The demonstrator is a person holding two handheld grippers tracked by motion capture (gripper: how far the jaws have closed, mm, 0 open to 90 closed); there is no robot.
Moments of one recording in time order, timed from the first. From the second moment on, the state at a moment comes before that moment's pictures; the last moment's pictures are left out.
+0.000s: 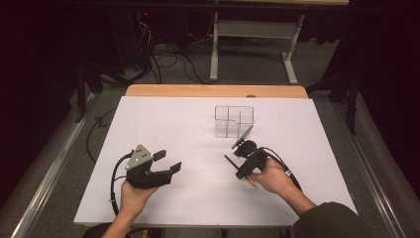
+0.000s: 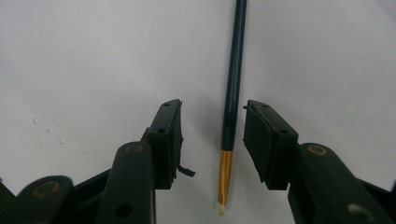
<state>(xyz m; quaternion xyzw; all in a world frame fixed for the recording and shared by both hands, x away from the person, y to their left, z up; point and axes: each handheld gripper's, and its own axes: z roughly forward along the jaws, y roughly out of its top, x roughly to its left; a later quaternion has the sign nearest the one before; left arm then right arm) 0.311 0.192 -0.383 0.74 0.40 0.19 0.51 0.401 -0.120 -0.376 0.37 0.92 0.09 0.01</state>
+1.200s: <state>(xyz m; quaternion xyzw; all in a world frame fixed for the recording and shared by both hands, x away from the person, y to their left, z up) 0.311 0.191 -0.383 0.74 0.40 0.19 0.51 0.399 -0.122 -0.393 0.36 0.93 0.03 0.04</state>
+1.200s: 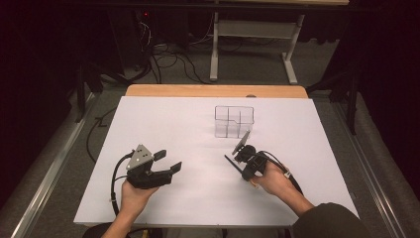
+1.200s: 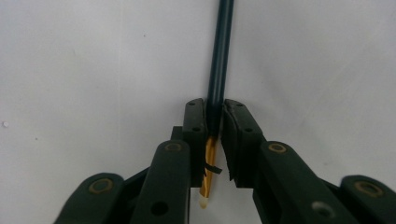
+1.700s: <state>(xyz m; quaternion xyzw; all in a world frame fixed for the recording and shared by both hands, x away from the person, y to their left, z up) 0.312 0.191 -0.384 0.74 0.40 0.19 0.50 0.396 -0.129 -0.393 0.33 0.94 0.06 0.04</state>
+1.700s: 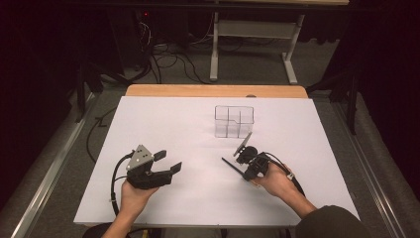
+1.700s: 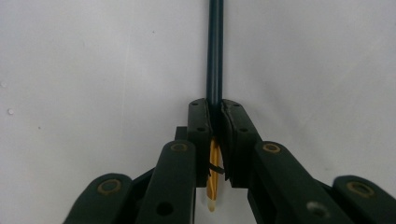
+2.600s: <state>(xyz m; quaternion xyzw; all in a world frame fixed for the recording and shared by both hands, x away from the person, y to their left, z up) 0.308 0.177 -0.384 0.76 0.37 0.20 0.49 0.384 -0.146 -0.380 0.31 0.94 0.12 0.03</state>
